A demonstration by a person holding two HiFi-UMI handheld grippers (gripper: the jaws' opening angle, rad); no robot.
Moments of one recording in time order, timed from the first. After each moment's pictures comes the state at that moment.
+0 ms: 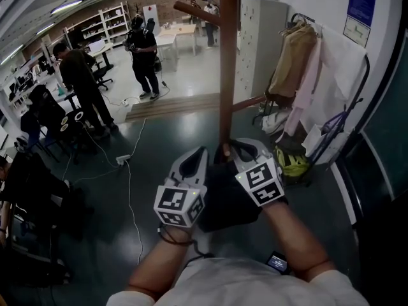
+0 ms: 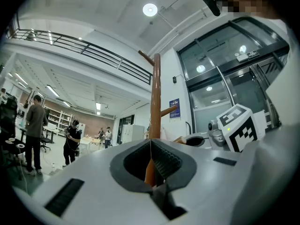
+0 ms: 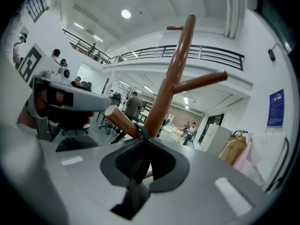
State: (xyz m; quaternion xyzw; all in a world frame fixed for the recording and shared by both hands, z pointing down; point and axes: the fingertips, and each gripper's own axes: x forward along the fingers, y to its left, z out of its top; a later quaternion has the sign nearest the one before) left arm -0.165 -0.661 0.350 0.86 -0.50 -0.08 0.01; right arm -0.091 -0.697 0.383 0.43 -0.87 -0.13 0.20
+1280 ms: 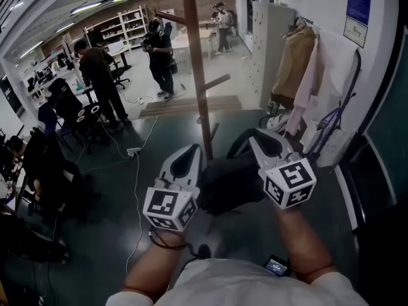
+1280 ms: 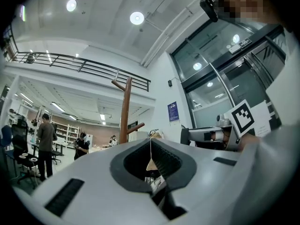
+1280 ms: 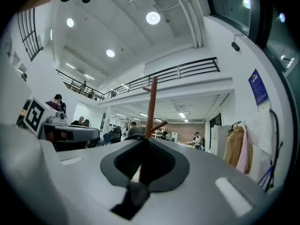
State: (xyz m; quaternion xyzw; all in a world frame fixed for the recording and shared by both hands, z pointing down) left arm -0.084 -0.496 0.299 0.84 -0.54 -0.08 -0.05; right arm 0.046 -0.534 0.288 0.42 -0.90 -0.08 -0.01
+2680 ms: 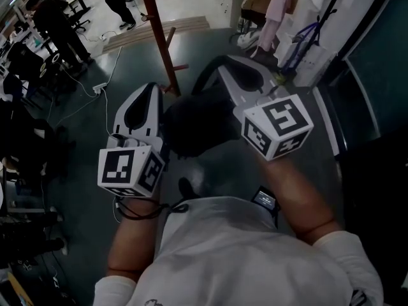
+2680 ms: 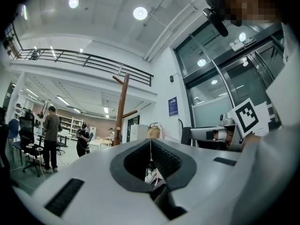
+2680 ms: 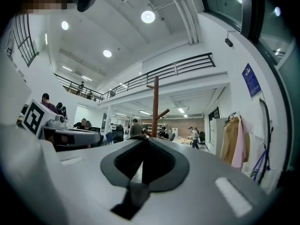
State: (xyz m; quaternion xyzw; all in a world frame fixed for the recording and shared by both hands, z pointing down) left arm -0.046 -0.422 0.374 0.83 -0.56 -0.06 -0.01; right arm 0.081 -0.456 0.362 0.42 -0.91 -0.04 -0.01
